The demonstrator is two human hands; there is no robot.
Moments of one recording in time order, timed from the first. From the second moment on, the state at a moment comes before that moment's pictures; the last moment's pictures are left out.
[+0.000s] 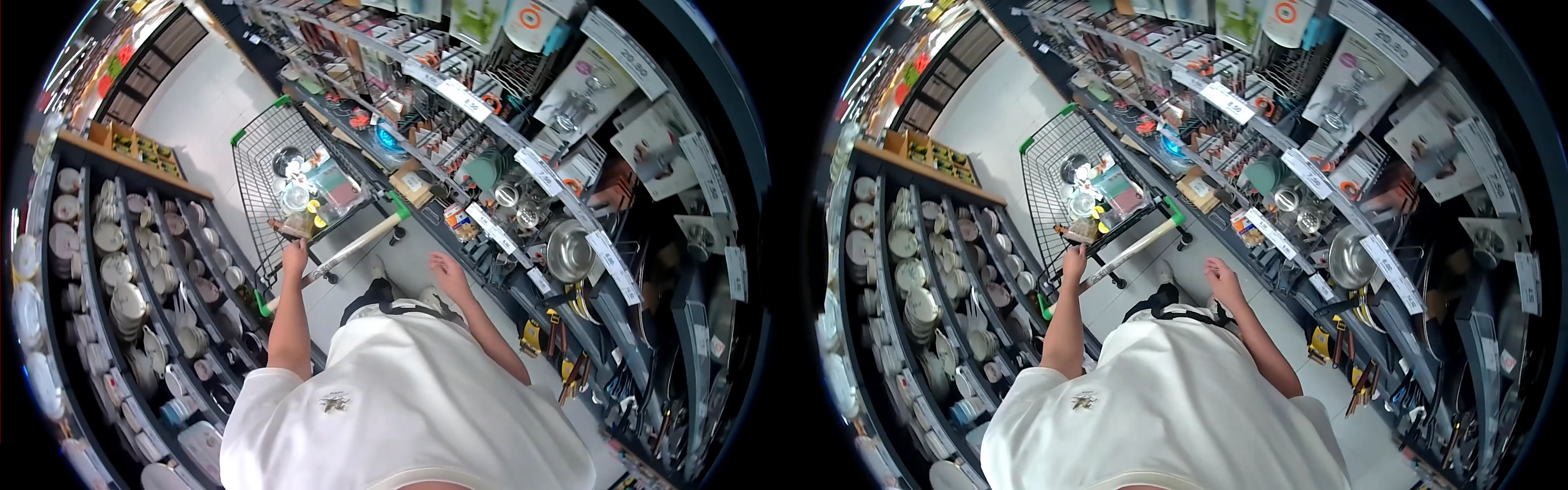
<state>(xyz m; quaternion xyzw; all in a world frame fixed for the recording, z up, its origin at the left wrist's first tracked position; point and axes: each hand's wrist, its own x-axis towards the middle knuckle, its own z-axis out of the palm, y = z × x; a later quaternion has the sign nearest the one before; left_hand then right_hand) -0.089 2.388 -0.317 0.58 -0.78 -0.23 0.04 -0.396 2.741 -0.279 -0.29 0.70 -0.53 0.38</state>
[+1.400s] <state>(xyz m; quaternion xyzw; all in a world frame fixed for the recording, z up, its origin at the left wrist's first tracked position) -0.068 2.597 -0.277 0.68 -0.66 -0.32 0.05 -0.384 2.620 -0.299 -0.65 0.76 -0.06 0.02</state>
